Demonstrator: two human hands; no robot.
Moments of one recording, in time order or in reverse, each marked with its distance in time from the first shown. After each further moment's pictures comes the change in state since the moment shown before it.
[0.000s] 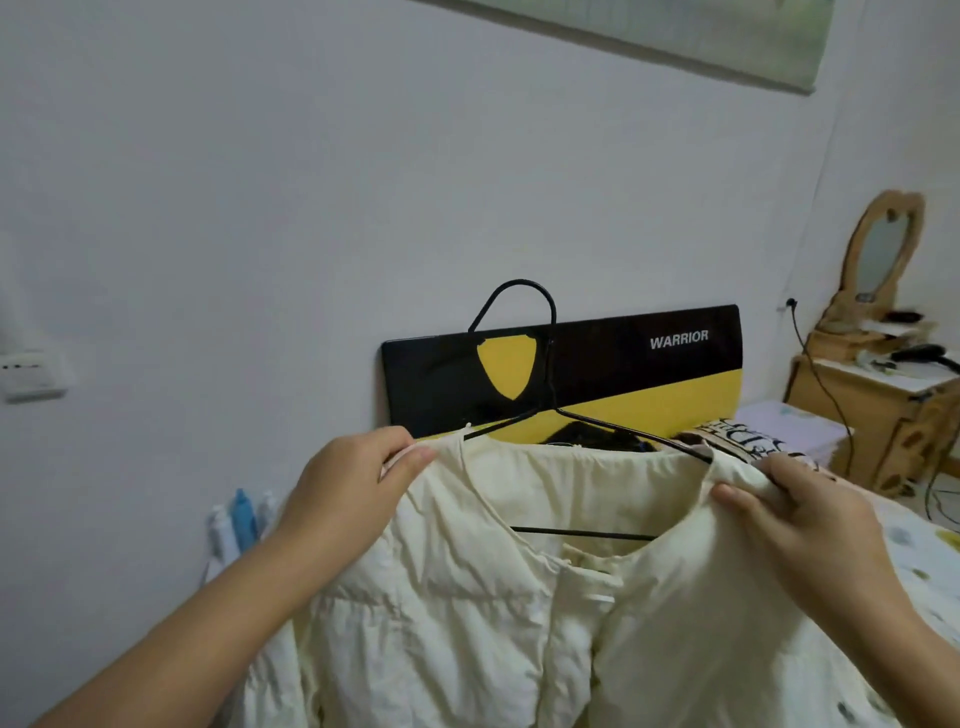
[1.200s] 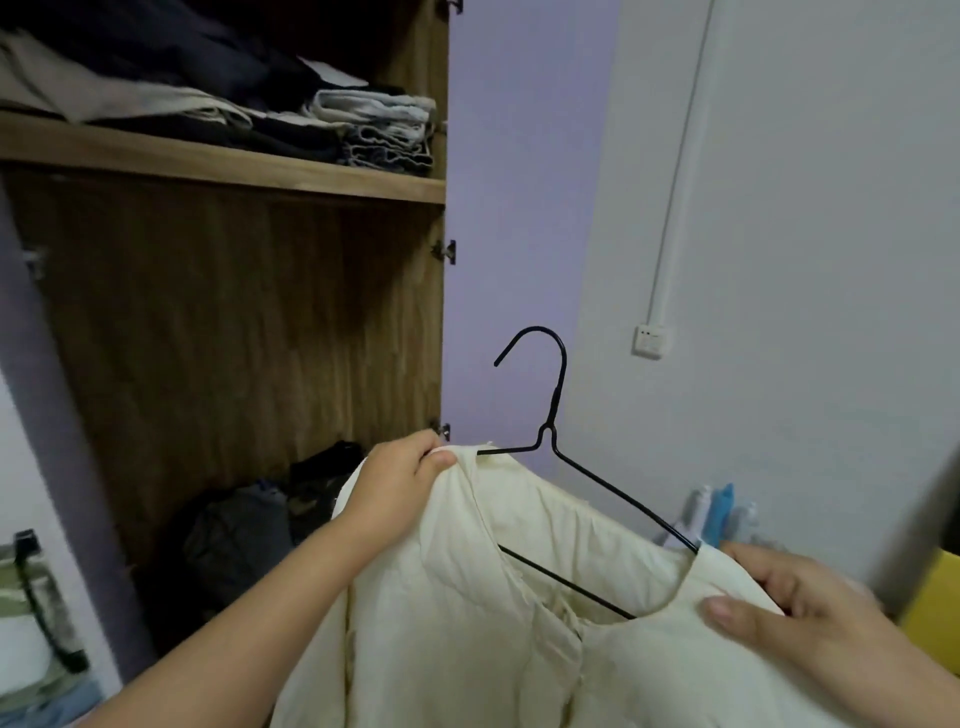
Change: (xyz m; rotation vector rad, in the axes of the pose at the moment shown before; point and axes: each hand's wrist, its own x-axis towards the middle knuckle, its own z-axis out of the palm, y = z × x) left_hand -0.336 0.012 -0.243 0.467 0.584 -0.825; right_hand -0.129 -0.242 0.046 0.957 -1.475 -0.632
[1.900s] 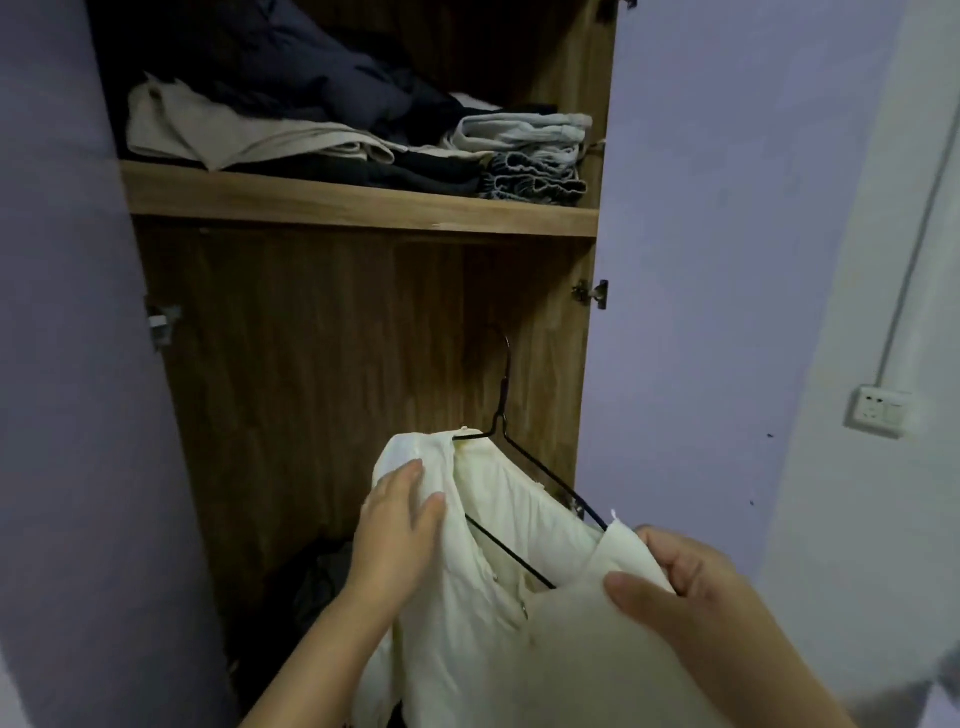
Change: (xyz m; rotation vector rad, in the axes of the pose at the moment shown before) left_hand 0.120 -0.170 -0.078 0.096 0.303 -0.337; right_hand 0.266 -0.075 0.171 0.308 -0.098 -0.105
